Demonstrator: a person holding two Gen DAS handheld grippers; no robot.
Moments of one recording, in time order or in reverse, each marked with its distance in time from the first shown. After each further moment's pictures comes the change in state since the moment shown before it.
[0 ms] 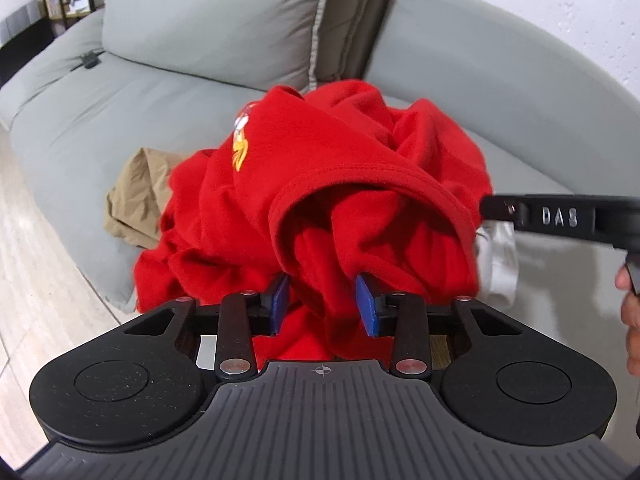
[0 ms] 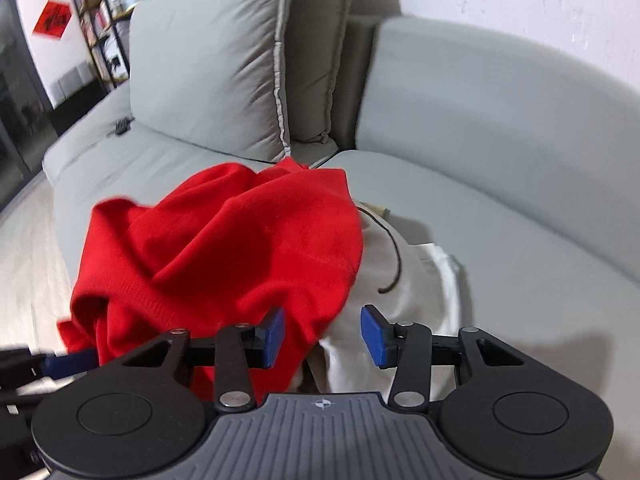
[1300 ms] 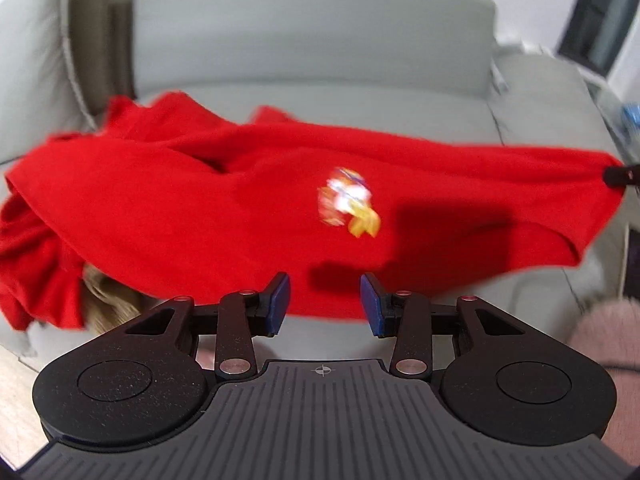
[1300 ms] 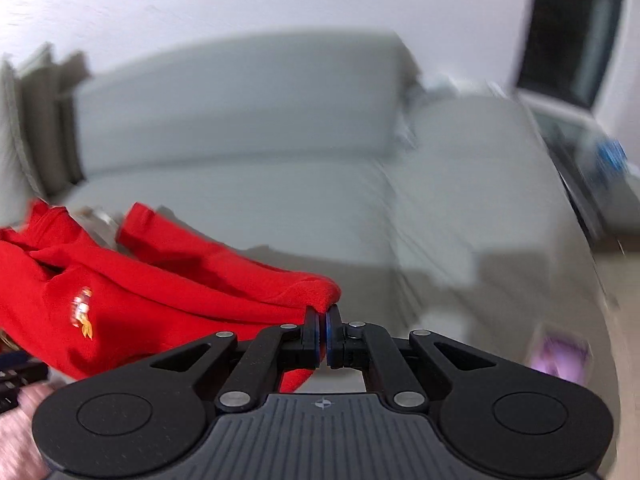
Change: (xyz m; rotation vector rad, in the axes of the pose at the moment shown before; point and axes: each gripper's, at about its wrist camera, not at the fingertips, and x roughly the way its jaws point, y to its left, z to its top) left arm -0.096 -0.205 -0.135 0.493 0.095 -0.296; right arm -0.300 -0.208 -0.237 0.462 -0.008 -0.556
